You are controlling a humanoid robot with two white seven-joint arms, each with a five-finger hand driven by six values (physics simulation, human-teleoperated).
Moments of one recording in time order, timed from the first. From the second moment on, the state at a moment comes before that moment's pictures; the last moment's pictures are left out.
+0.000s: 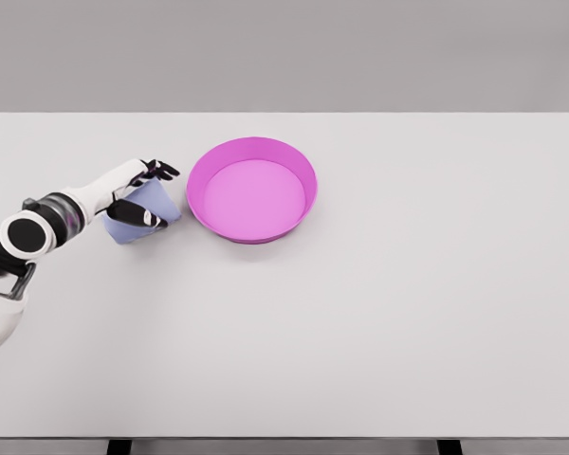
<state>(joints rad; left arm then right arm) -0.38 0.53 -0.36 -1.65 -0.22 0.47 -0.51 -0.02 0.00 -0.08 0.15 0.07 -0.19 0.17</state>
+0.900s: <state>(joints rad) -0.38 0.40 -0.22 -1.64 0.09 -0.03 -0.61 -0.02 0.00 -0.08 0.15 0.07 -0.19 0.17</state>
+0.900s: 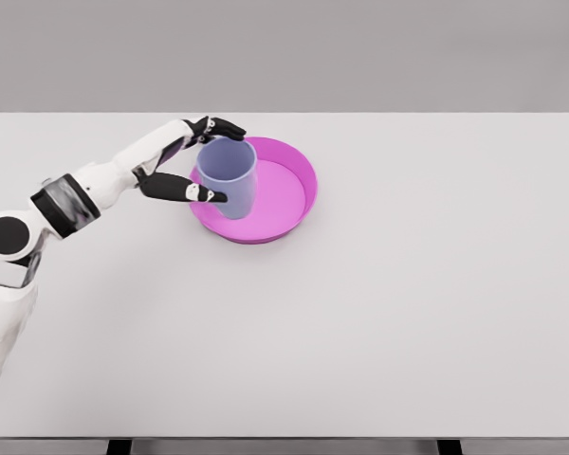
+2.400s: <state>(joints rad) -0.42 0.31 -0.22 -1.44 0.02 -0.05 -0.61 -0.03 0.00 -0.08 0.15 0.07 -0.19 0.17</state>
